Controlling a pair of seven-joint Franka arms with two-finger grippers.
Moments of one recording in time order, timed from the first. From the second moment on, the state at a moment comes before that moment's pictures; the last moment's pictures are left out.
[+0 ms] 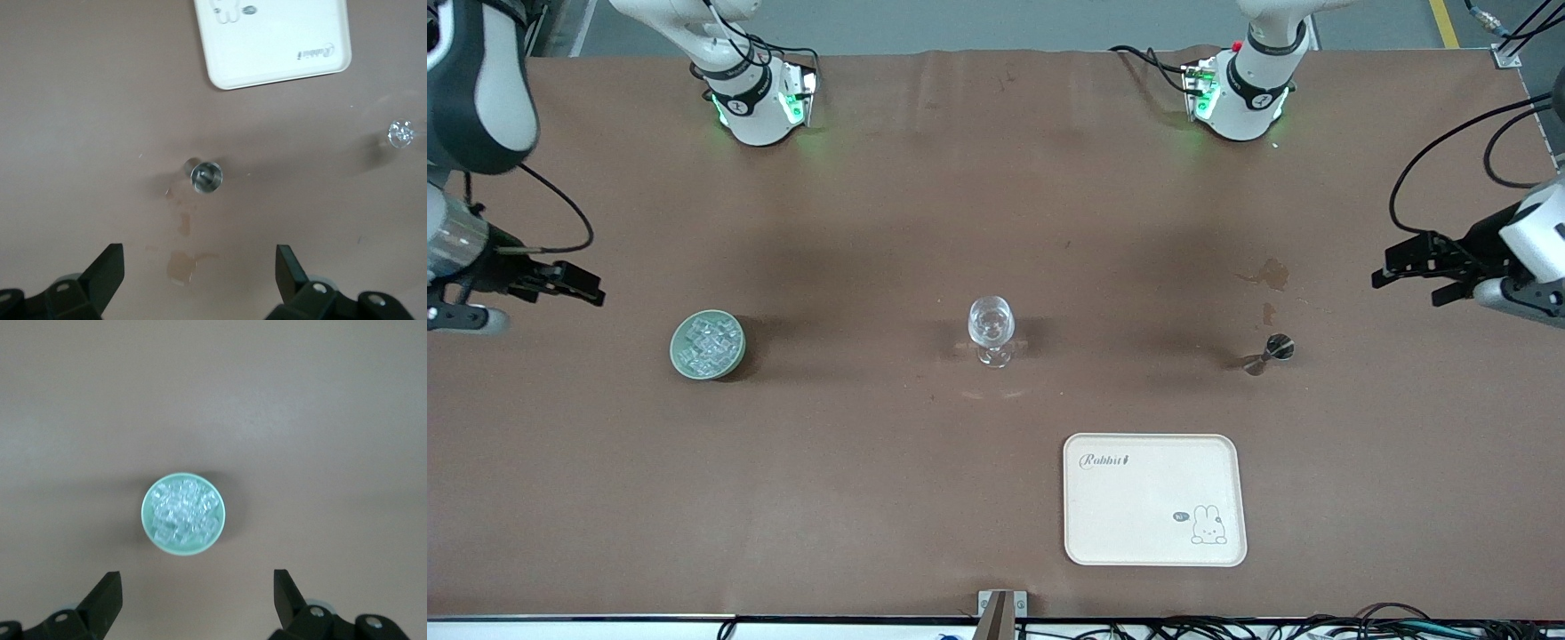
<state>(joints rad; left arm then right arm) 0.22 0.04 -0.13 -1.86 -0.28 1.88 0.44 -0.05 0.05 -0.05 -1.91 0.00 1.97 -0.03</state>
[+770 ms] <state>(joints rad) 0.26 0.18 -0.13 -1.98 -0.41 2.00 0.41 0.00 0.23 -0.04 -2.19 0.02 2.47 -0.02</state>
